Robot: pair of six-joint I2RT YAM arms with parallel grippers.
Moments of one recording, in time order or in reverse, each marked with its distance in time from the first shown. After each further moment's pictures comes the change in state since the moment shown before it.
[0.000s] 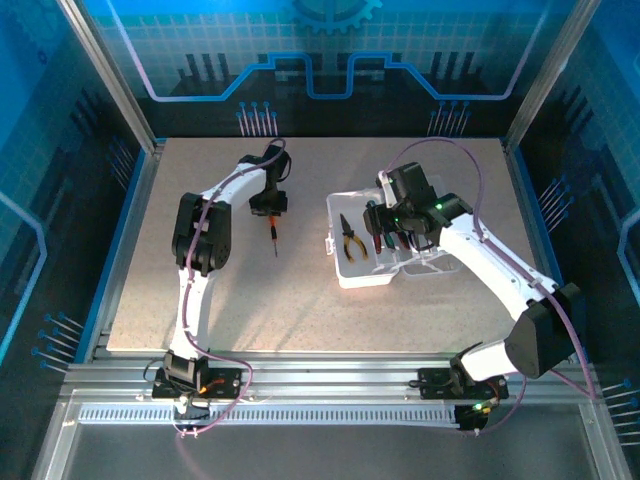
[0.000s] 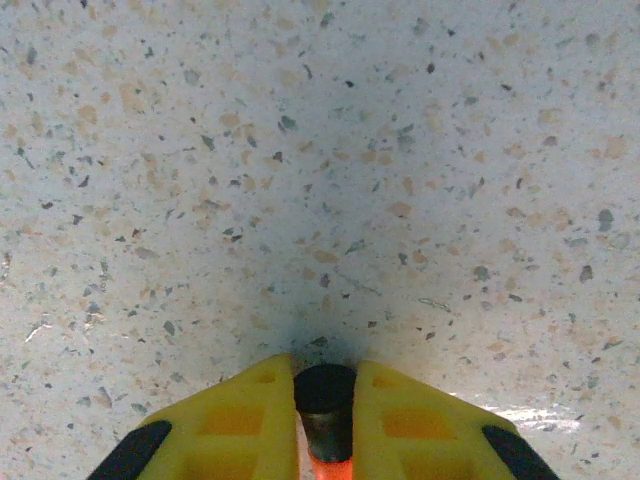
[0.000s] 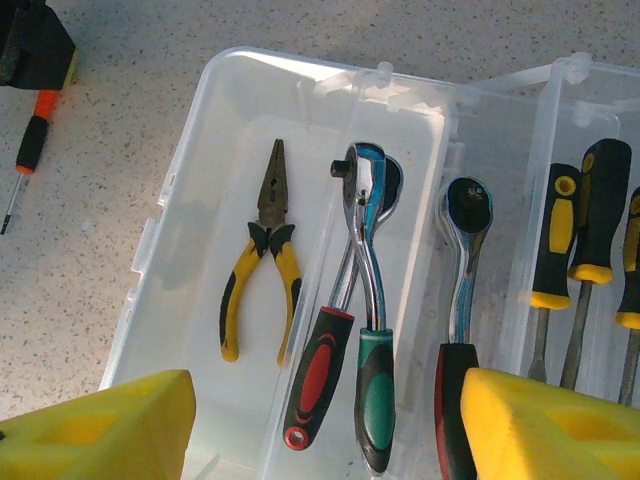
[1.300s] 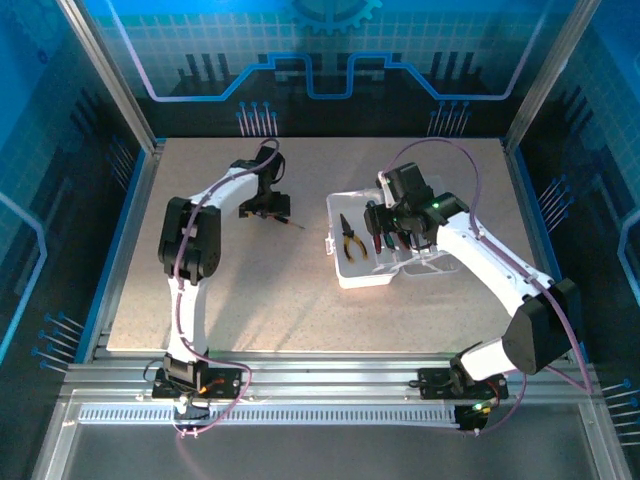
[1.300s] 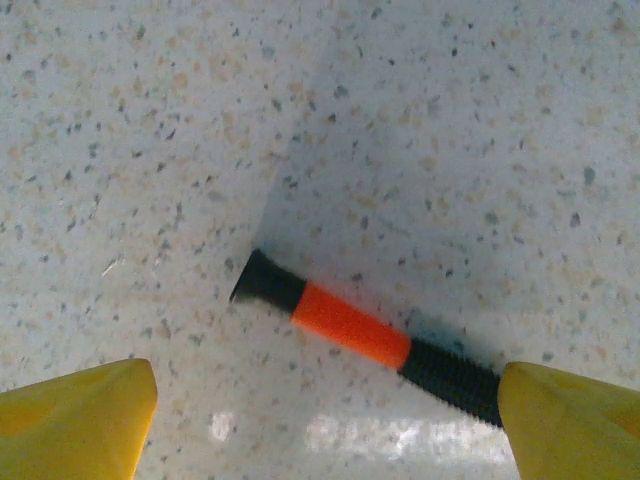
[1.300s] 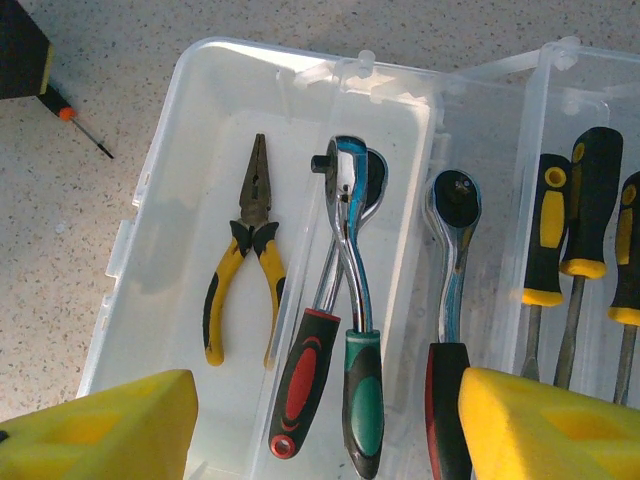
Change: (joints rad) left arm 0.004 -0.128 -0.156 0.100 -0.014 -0.022; right arm 0.001 0.023 0.001 0.000 0.031 0.015
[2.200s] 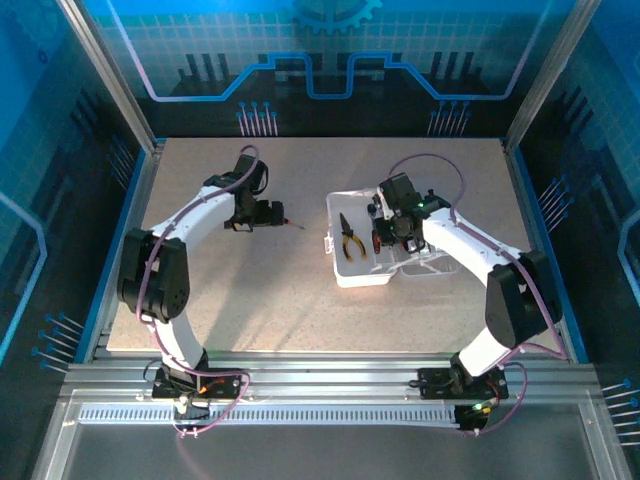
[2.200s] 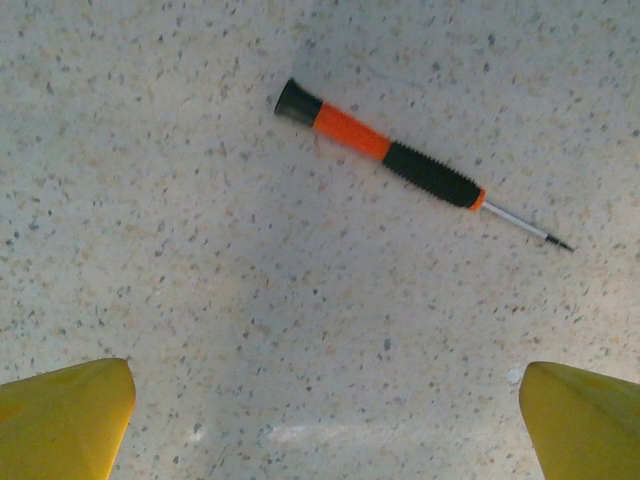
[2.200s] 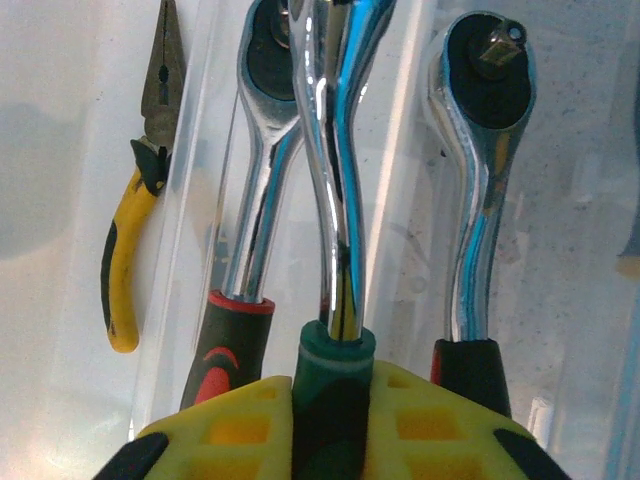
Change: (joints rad) left arm 0.000 -0.404 -0.361 0.090 0.070 -0.001; right arm -0.047 0.156 -0.078 0.051 -0.022 0.020
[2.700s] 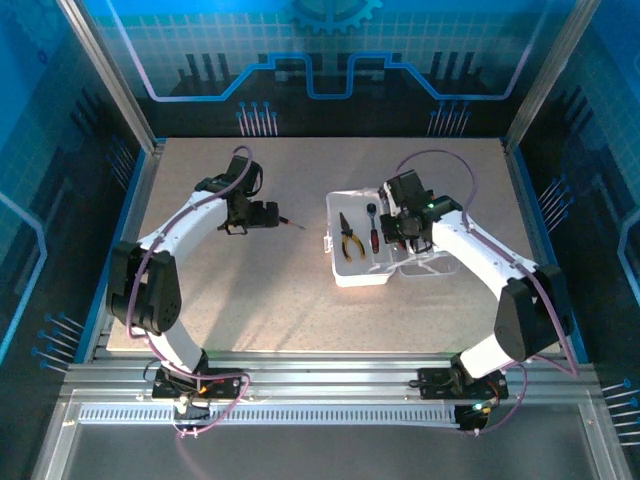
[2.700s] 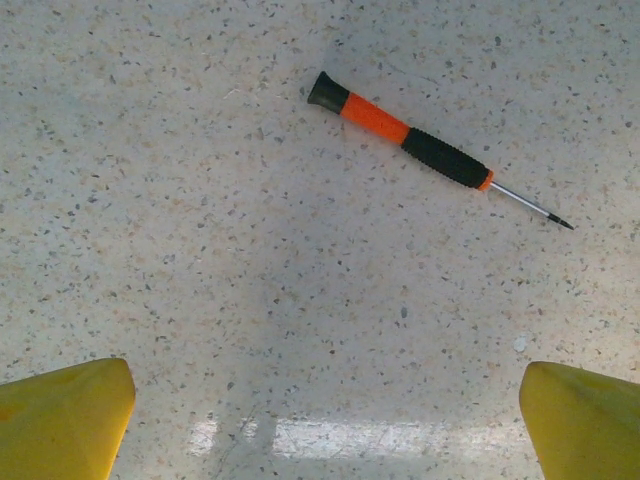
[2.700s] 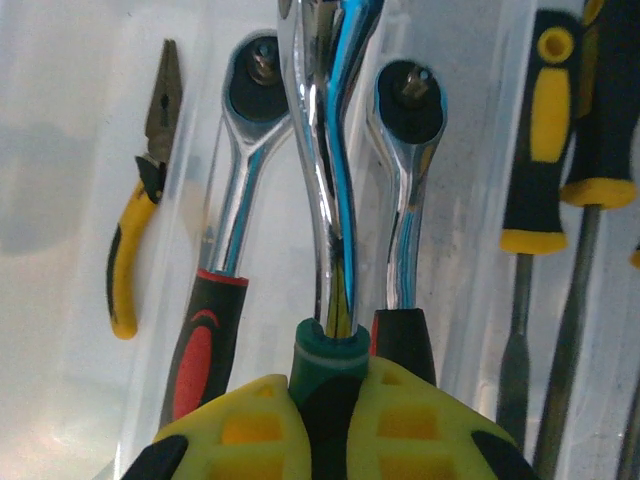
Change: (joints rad) left arm 0.002 -0.104 -0.061 -0.021 -0.024 0.000; right arm -0.014 -0.070 0.000 -0.027 0.023 -0.005
